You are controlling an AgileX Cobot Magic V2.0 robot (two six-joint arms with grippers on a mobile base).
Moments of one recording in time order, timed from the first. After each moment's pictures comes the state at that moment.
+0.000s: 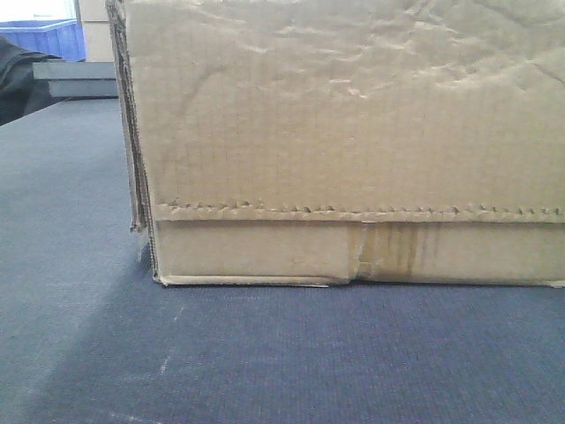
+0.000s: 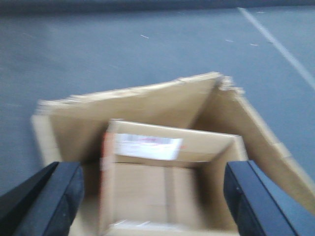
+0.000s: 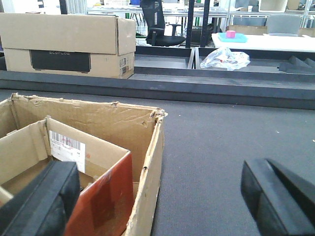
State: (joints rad) left arm -0.48 1.72 -2.21 0.01 1.11 -0.21; right arm 0.12 0.62 -0.74 0.15 0.30 -0.11
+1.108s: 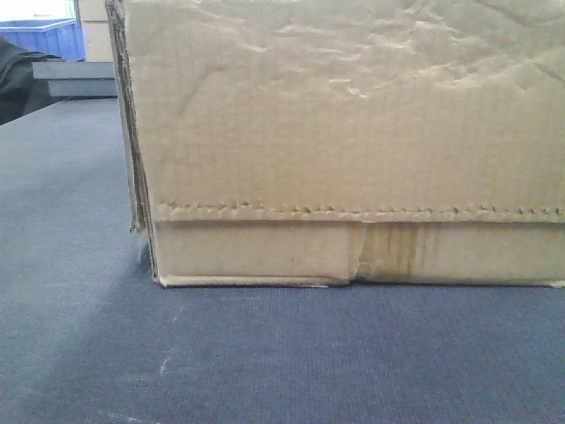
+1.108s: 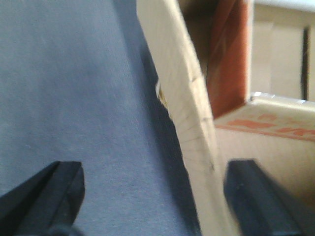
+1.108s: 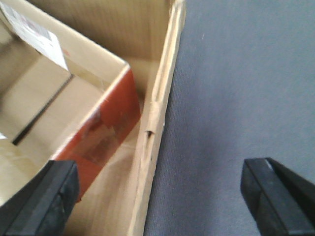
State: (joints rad) left arm -0.42 1.76 -1.84 0.12 1.23 -0.17; right arm 0.12 1.39 -1.45 0.15 1.01 -0.11
